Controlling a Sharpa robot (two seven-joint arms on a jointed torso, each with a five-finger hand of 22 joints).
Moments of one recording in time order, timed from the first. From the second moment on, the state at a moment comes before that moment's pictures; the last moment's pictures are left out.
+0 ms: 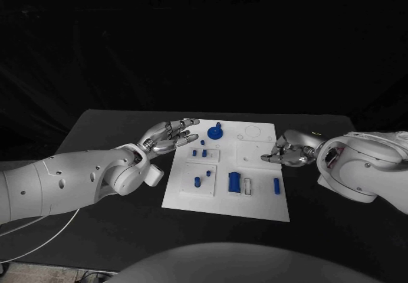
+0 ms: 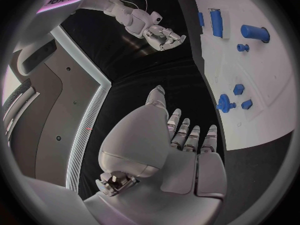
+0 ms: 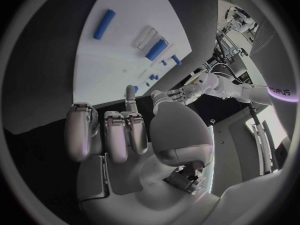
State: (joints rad) left arm 1.12 -0.87 -0.23 1.48 -0.30 -0.19 0.56; left_hand 1.51 0.14 -0.21 0.29 0.37 0.48 0.13 0.05 0.05 0.09 0.11 0.29 0.04 0.03 0.13 0.02 0.01 0.16 0.03 0.28 0.02 0.09; right arm 1.28 -1.03 -0.21 1.80 -1.35 -0.17 -0.41; right_hand 1.07 0.03 0.00 0.28 0.41 1.03 0.06 0.28 0.58 1.47 -0.01 1.57 1.31 1.47 -0.05 1.57 1.31 0.07 1.43 0.06 1.38 1.31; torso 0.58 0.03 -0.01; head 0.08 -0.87
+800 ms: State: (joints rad) left arm 1.12 -0.86 -0.23 1.47 -0.30 -0.18 0.56; left_hand 1.53 0.15 -0.21 0.29 0.39 0.48 0.13 0.05 0.05 0.10 0.12 0.31 0.04 0.04 0.13 0.03 0.01 0.16 0.04 0.29 0.03 0.10; right arm 1.29 -0.94 -0.22 1.70 -1.37 0.09 -0.64; right_hand 1.09 0.02 0.04 0.25 0.25 1.19 0.02 0.21 0.50 1.47 -0.04 1.57 1.31 1.46 -0.08 1.57 1.31 0.07 1.44 0.03 1.35 1.31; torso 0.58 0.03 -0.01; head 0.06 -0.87
